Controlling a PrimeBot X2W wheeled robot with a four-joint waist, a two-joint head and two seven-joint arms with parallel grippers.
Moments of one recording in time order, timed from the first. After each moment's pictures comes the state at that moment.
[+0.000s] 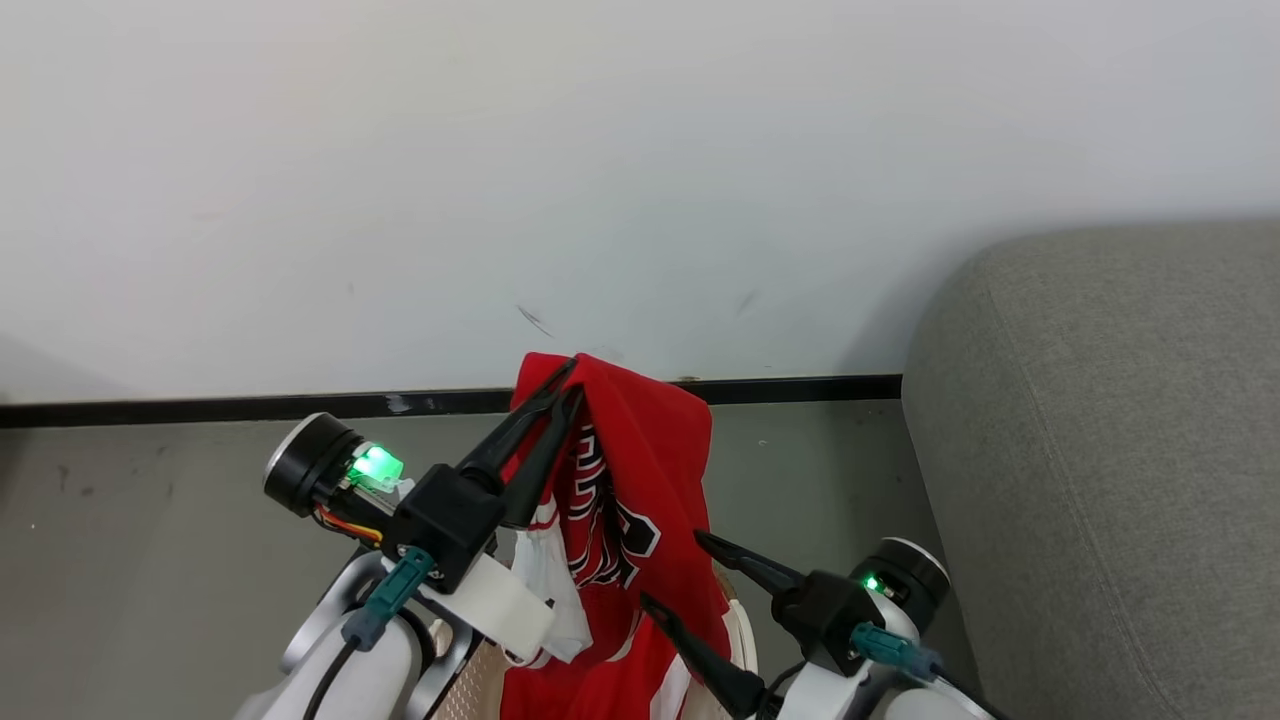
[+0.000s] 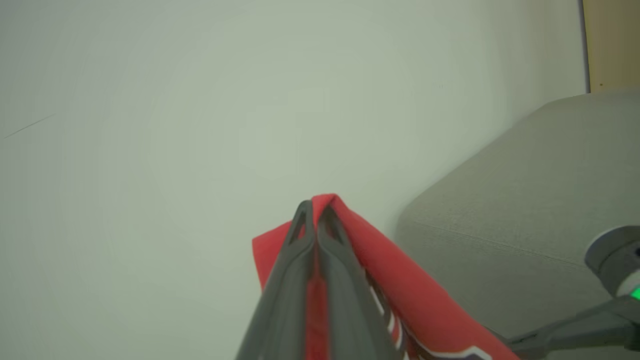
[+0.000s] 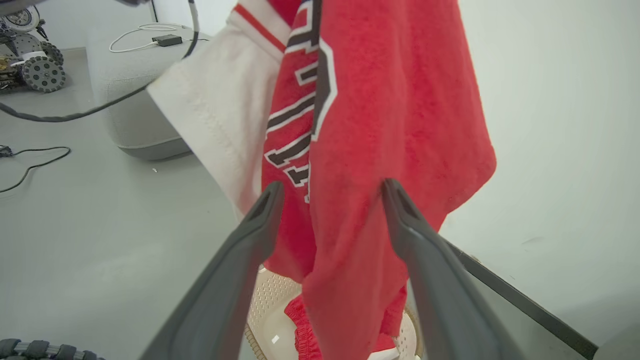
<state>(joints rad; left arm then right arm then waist) -0.32 0.18 -0.46 -0.08 -0.13 -0.01 -0.09 -0.26 -0.11 0.69 0.22 0.11 0.12 -0.25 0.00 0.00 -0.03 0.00</state>
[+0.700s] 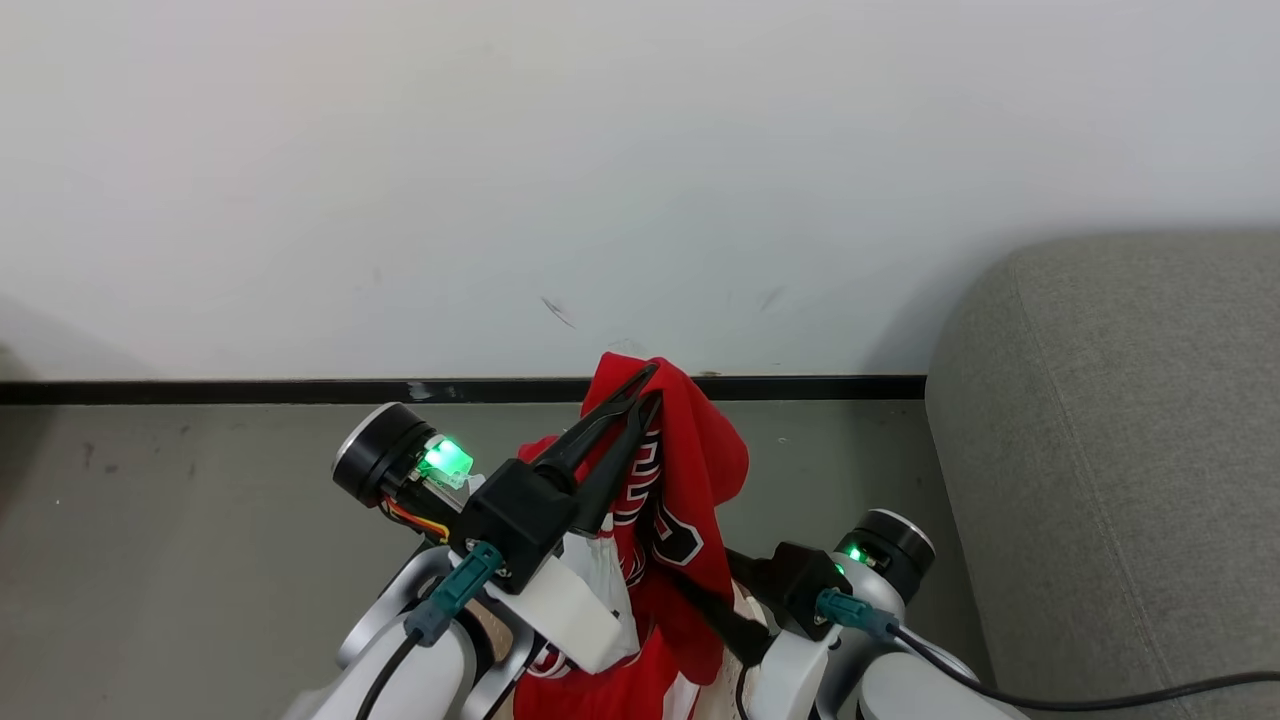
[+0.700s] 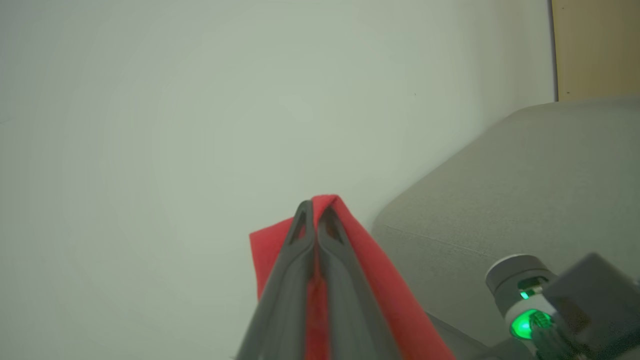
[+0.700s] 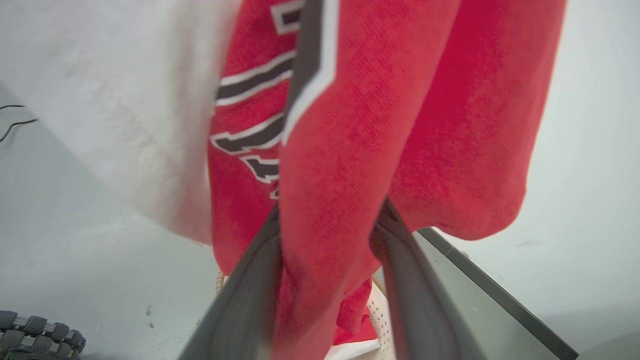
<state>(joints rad) -0.34 0.12 -0.52 -0.15 -0.14 -0.03 0.01 -0.36 -0.06 0.73 0.39 0.07 0.12 -0.25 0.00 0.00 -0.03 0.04</state>
